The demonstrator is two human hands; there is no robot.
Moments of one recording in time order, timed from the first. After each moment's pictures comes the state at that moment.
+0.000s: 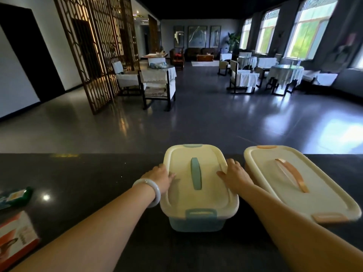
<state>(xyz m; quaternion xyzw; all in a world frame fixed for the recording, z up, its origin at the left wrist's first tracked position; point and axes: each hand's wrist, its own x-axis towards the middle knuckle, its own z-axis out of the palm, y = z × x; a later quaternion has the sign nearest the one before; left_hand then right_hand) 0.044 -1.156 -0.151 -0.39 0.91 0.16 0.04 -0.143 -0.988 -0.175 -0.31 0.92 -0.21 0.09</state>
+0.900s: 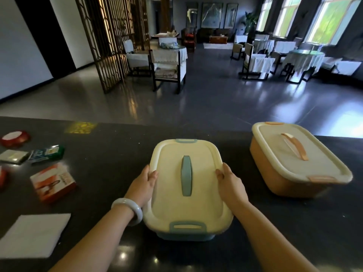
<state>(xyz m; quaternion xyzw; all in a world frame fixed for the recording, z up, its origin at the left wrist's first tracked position) 0.207 -1.097 -0.201 -0.47 0.76 0.44 -0.09 0.026 -0.923 -0.192 -0.29 0.89 -0.33 0.16</state>
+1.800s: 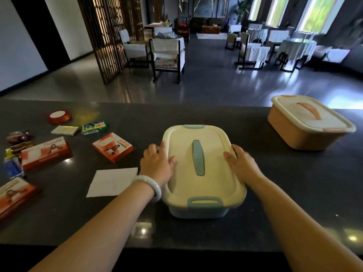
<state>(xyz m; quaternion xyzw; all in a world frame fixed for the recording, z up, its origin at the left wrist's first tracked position) 0.395 -1.100 -0.187 -0.40 0.90 0.18 -0.09 0.204 -0.928 -0.195 -0.27 0.90 -0.32 0.16</state>
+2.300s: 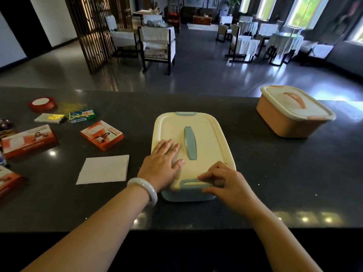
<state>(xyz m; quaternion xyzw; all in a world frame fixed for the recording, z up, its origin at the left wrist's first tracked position) 0.409 -1.070 -0.209 -0.23 0.96 0.17 -0.05 0.305 -0.866 -0.184 -0.46 0.78 -0.38 0.19</state>
